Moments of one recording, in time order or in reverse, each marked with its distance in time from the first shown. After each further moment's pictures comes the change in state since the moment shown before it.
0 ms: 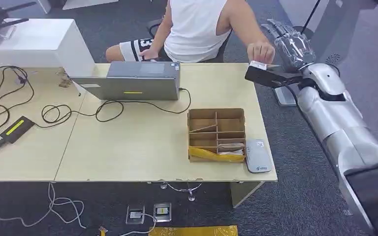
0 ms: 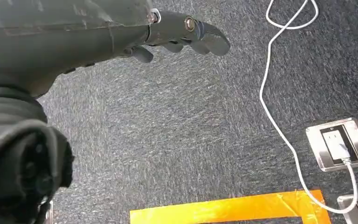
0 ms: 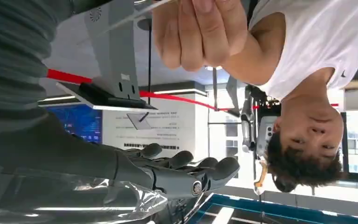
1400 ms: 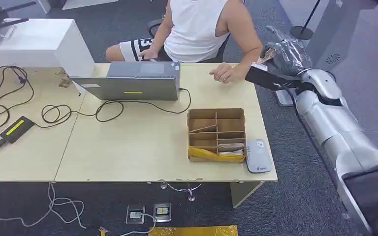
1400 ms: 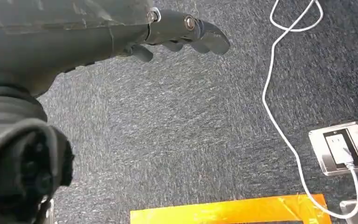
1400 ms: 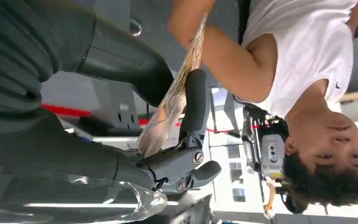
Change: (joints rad) left arm 0.005 -0.003 -0.007 0.000 0.018 0.026 0.004; right arm 0.035 -0.004 -0.008 -0.011 -0.156 0.059 -0.011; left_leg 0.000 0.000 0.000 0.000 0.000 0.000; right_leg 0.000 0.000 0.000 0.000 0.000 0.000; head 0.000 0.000
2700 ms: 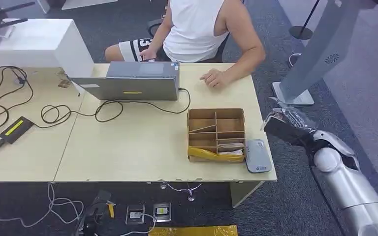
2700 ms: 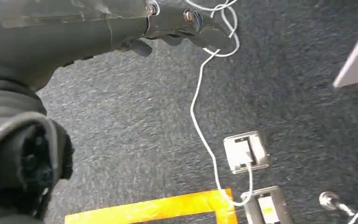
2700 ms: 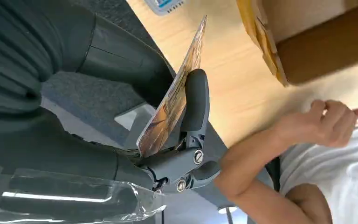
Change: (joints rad) left arm -0.080 0.011 -0.001 -0.207 -0.085 0.093 0.070; right arm 0.561 -0.200 -0.274 -0.592 -0.104 0.462 0.174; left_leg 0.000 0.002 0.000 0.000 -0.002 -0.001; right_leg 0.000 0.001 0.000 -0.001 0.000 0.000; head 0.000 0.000
